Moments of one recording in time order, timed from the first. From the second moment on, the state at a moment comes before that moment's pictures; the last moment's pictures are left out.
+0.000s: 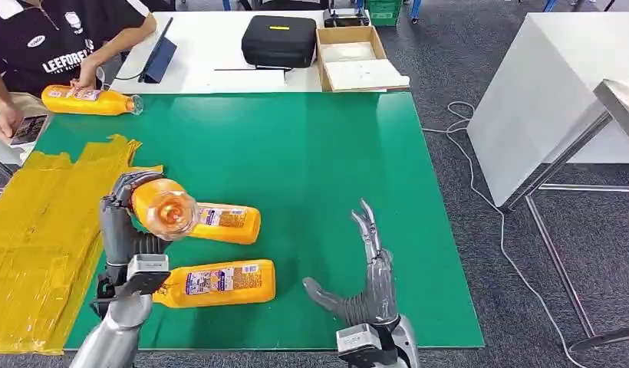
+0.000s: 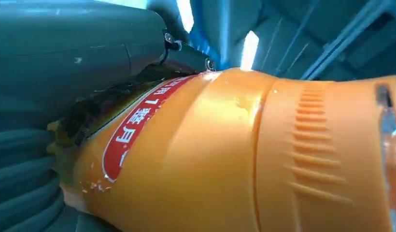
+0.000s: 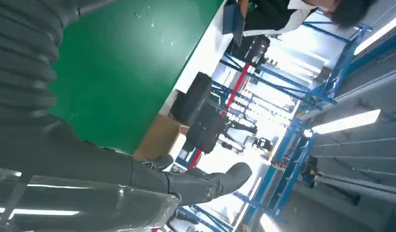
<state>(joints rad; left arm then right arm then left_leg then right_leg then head) -0.17 0.07 -0.05 -1.41 -0.61 0.62 -0.68 0.02 0.09 0.59 -1.40 0.50 -0.44 -0.66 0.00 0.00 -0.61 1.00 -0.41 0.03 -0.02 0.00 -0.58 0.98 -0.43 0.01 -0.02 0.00</state>
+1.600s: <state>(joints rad) -0.49 0.32 0.28 -0.61 -1.49 0.70 -0.11 0.07 0.04 0.58 -1.43 0.47 -0.48 -0.63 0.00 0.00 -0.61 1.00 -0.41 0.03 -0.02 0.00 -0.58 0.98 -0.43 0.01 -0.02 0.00</state>
